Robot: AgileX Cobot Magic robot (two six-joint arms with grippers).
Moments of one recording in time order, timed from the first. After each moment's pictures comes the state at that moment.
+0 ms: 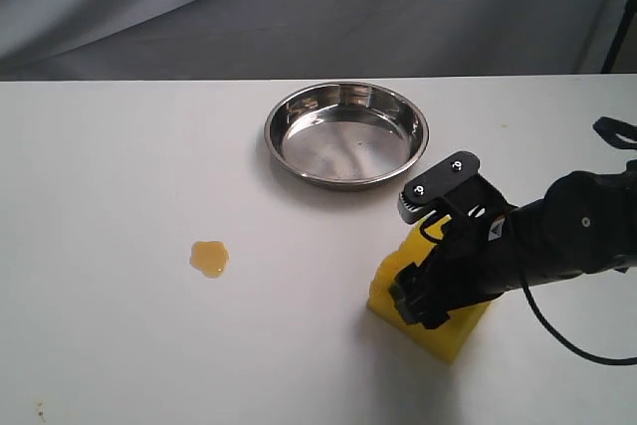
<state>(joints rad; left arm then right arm) -0.16 0.00 0.00 0.10 -0.18 -0.17 0.49 1.68 -0.69 0.32 0.18 -0.46</state>
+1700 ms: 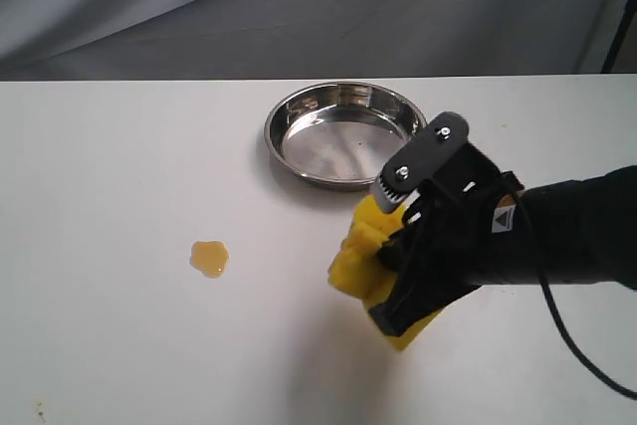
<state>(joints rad) -0.16 0.00 0.00 0.10 -0.18 -0.17 0.64 1.43 -0.69 0.32 0.22 -0.49</state>
